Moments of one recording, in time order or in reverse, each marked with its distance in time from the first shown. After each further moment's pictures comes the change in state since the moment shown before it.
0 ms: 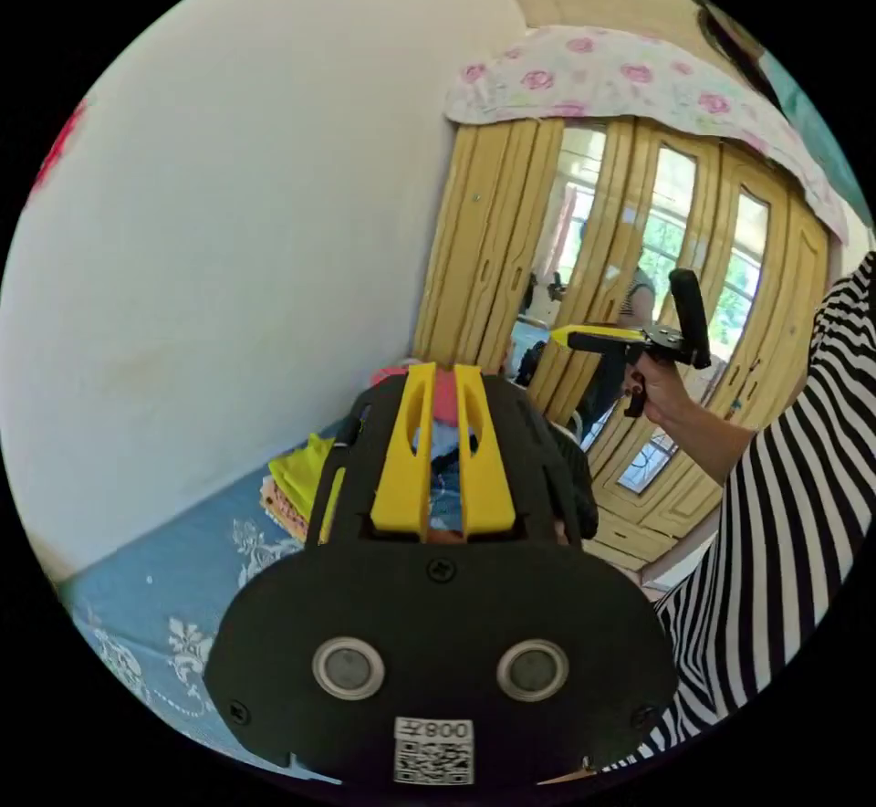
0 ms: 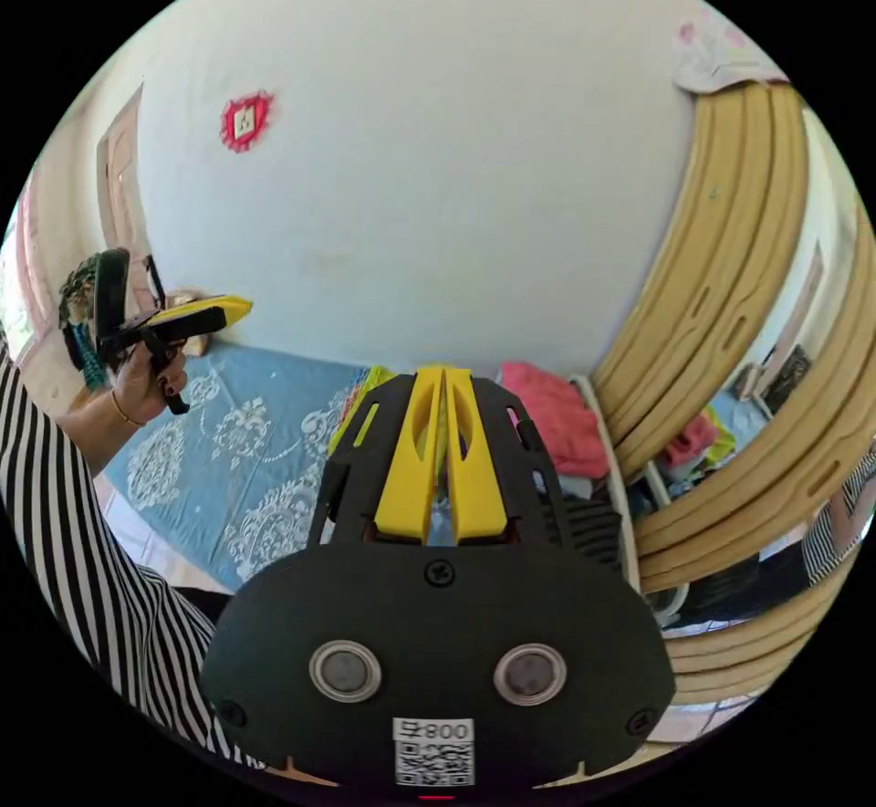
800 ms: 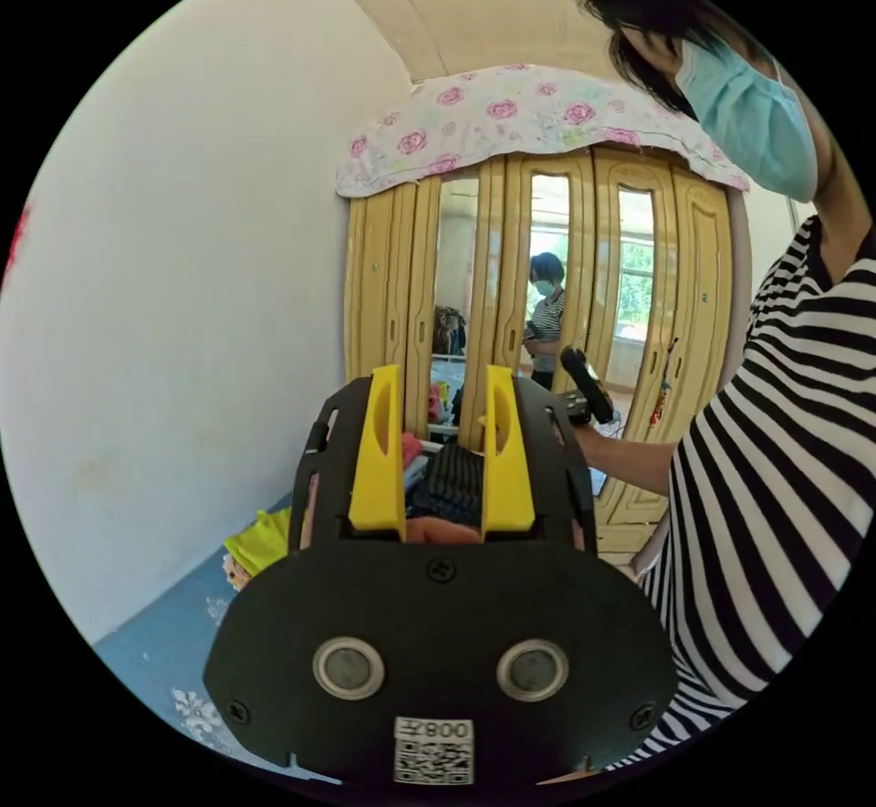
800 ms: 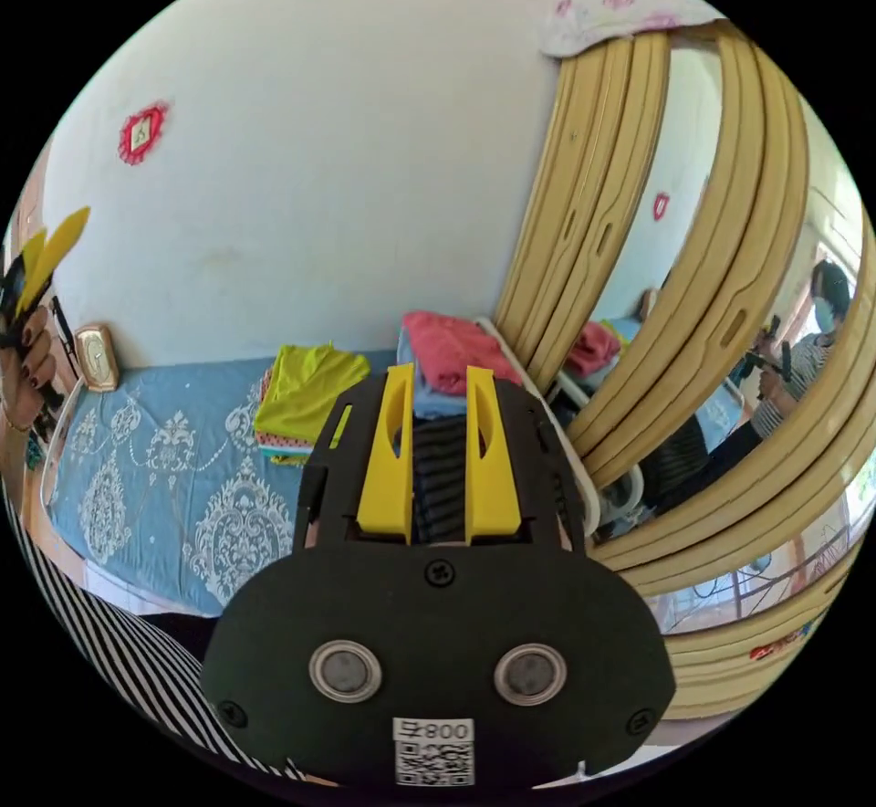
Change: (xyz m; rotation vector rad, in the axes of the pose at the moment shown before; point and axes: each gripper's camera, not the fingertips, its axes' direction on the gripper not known) left arm 0.197 0.080 -0.002 0.134 0.141 0.149; right arm 0.049 0.204 -0.117 -0.193 0.208 0.192
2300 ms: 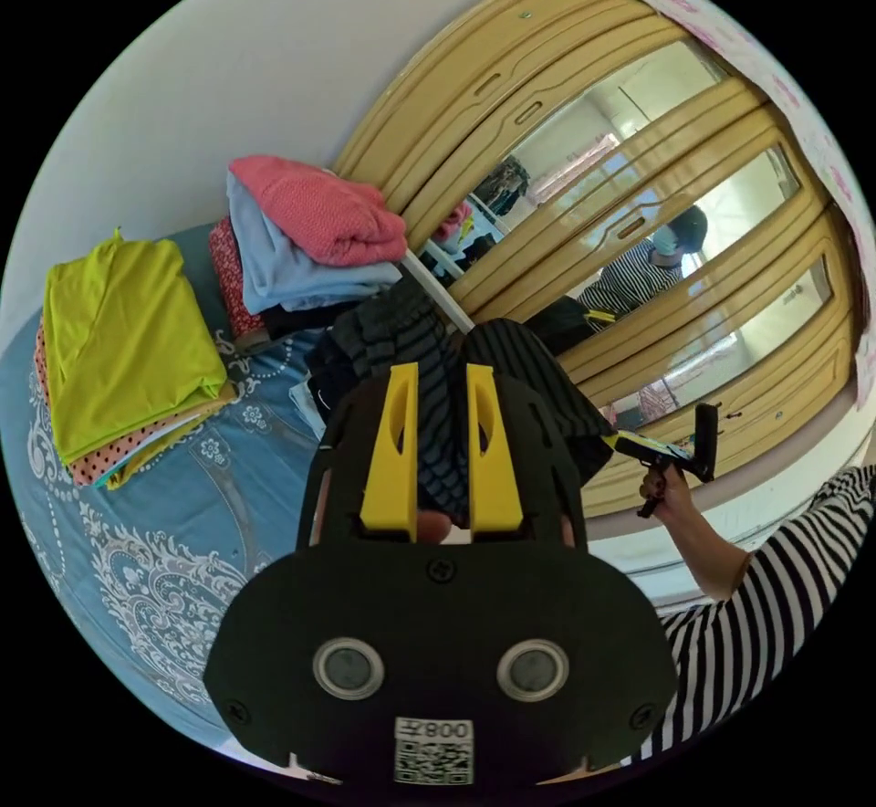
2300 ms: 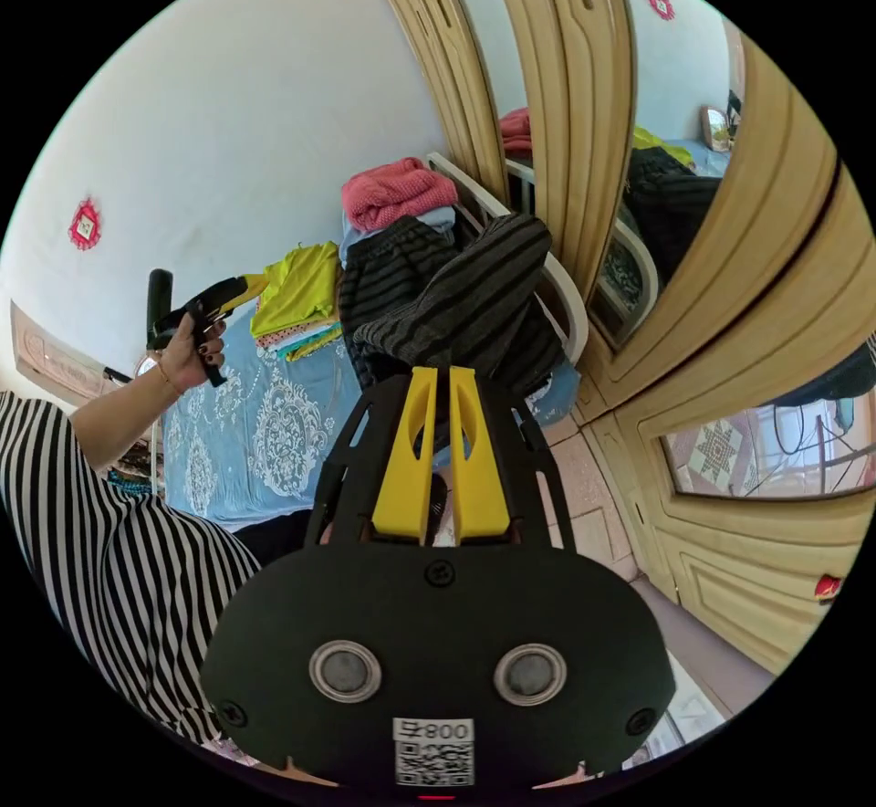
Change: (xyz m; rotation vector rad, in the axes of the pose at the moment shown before) left arm -0.184 0.406 0.439 -0.544 0.139 -0.617; right arm 0.461 0.241 0.007 -0.372 -0.266 0.331
